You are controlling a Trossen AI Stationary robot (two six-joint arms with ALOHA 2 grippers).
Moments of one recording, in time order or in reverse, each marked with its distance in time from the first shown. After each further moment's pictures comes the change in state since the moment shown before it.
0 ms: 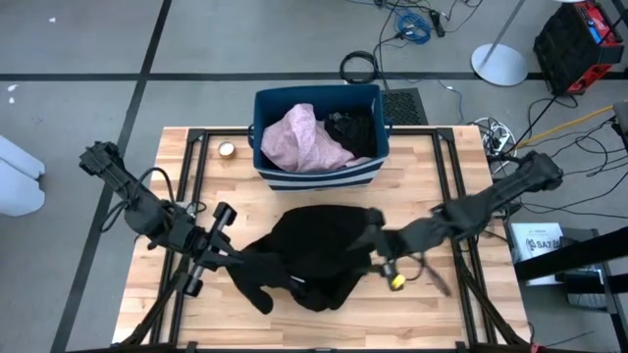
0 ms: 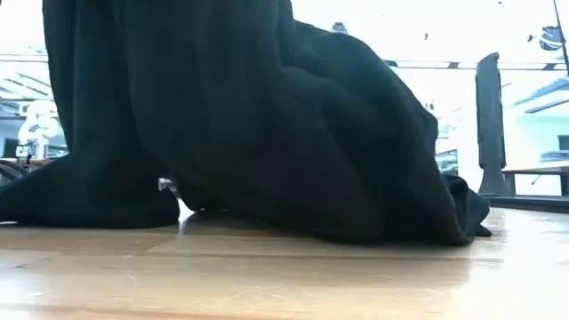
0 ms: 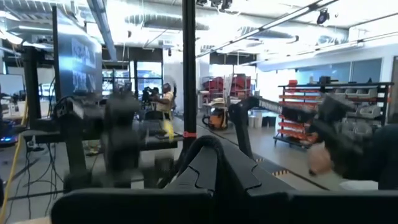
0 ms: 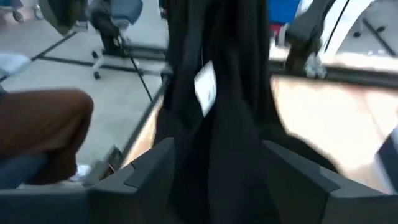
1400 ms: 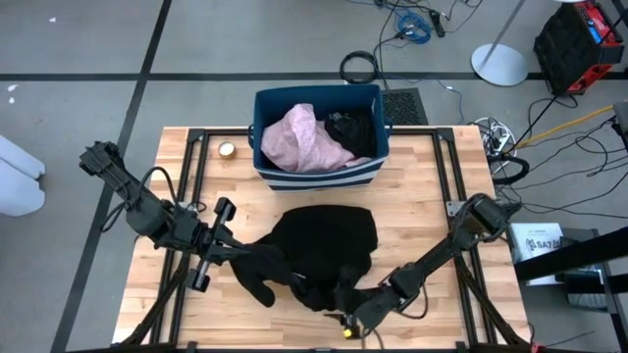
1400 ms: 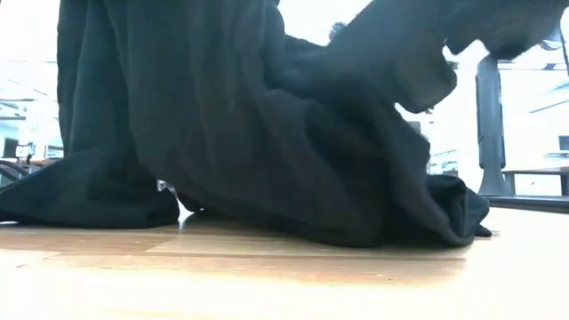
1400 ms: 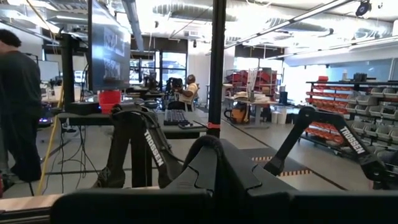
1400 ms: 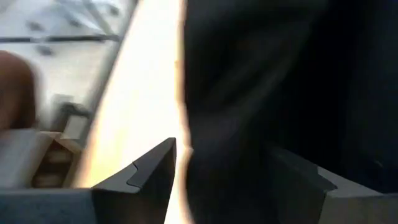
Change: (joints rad) left arm 0.000 0.000 -0.001 -0.027 -0.117 -0.027; right arm 0.185 0.657 -0.024 0.462 0.261 0.317
